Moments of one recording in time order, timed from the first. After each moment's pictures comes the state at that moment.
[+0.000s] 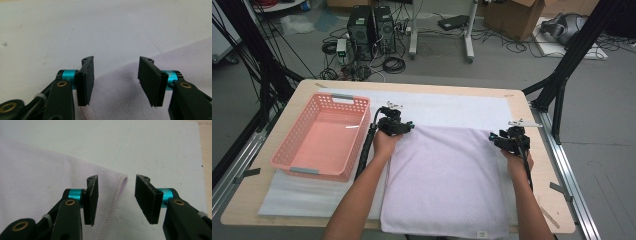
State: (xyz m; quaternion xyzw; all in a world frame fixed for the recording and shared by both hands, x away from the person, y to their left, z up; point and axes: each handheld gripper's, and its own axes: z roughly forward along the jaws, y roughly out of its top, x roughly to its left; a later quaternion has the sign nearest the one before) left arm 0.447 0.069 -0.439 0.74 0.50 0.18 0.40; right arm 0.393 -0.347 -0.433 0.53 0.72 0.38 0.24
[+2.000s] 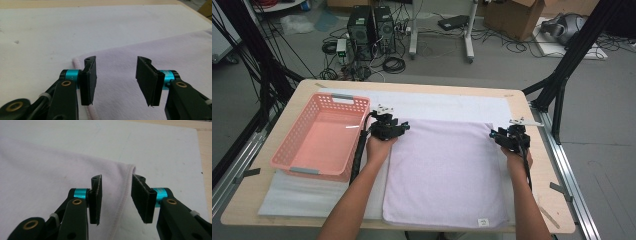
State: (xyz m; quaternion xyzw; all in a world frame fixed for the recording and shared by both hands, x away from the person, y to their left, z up) left arm 0.415 0.085 -0.429 0.72 0.48 0.17 0.47; right arm 0.390 -0.347 -0.427 0.52 0.71 0.40 0.24
